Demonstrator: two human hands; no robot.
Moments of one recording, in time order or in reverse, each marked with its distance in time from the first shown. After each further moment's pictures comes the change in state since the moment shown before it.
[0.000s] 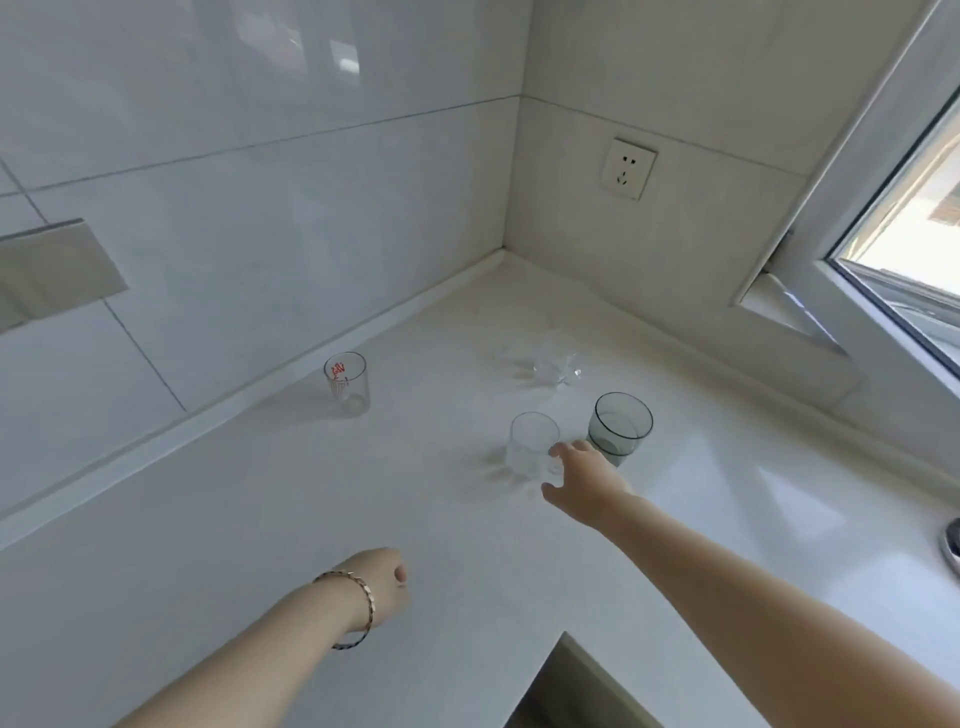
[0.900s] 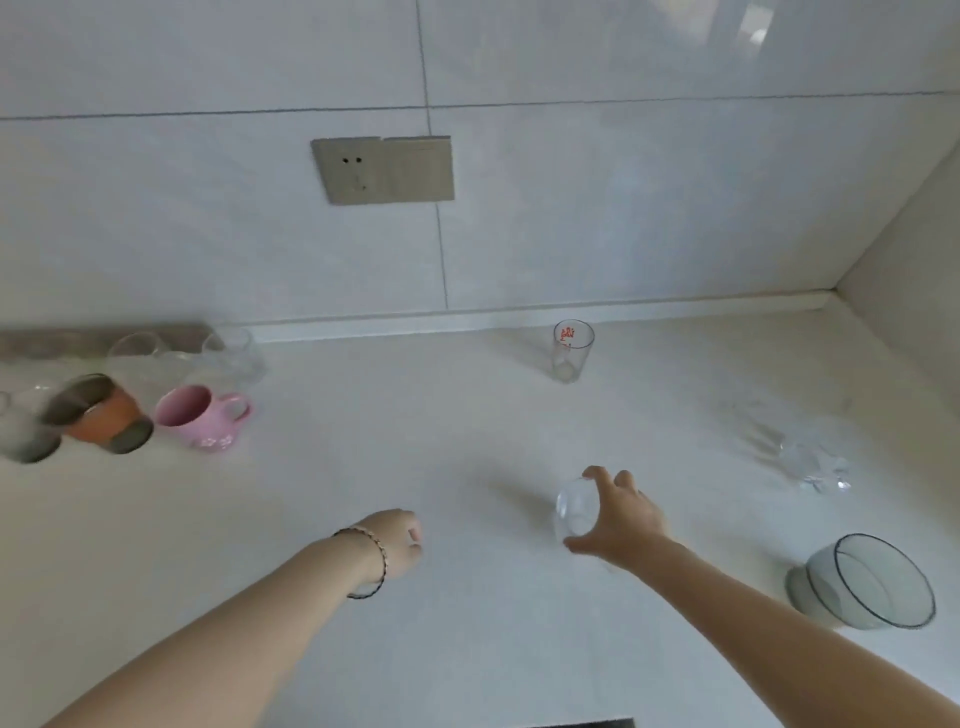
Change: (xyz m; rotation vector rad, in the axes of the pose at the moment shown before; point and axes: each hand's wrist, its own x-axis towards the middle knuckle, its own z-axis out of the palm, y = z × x) left_hand -0.073 -0.032 0.031 -0.394 0.152 -0.569; right_hand 0.042 -0.072 0.044 -0.208 -0.299 -0.543
